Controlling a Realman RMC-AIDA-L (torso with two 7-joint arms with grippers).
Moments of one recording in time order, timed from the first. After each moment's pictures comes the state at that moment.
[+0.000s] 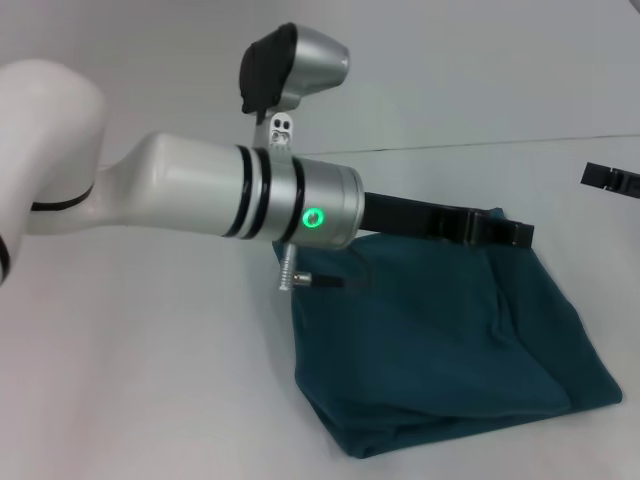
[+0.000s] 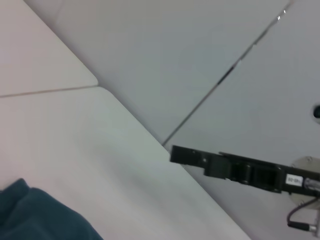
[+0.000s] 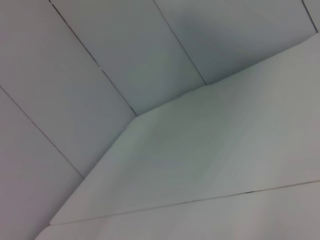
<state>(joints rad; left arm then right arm) -0.96 -2.17 1.33 0.66 1.74 1.08 -2.30 0.47 1.94 -0.39 -0.70 -1.98 -1.47 1.90</state>
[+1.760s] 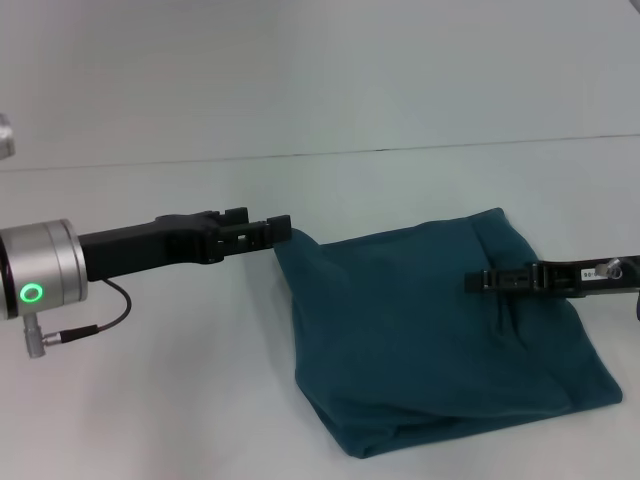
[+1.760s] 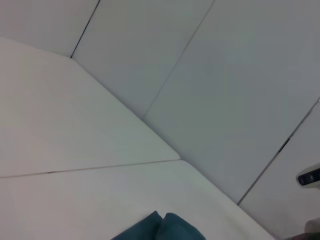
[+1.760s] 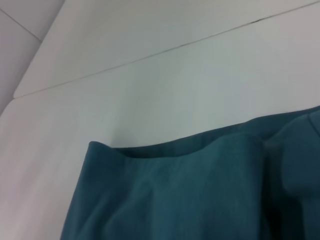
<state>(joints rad) -0.53 -2.17 0.87 0.93 1.87 1.37 -1.99 0.64 1.98 -0.61 -0.58 -2.30 -1.30 2.19</state>
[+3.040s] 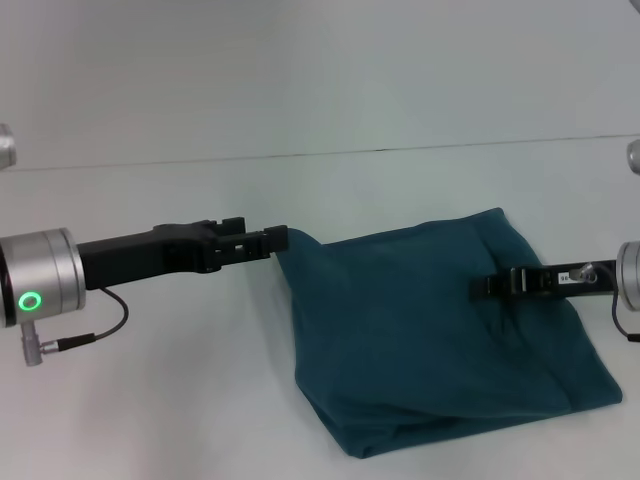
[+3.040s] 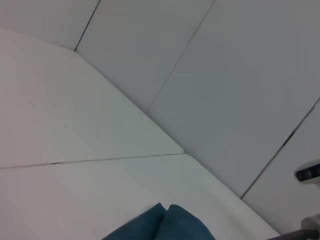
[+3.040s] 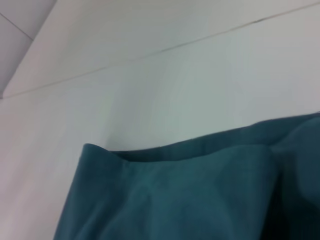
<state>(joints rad) -0.52 -2.17 0.87 0.92 1.89 1.38 -1.98 0.65 2.01 -0.65 -0.58 -2.28 -1.23 2.18</state>
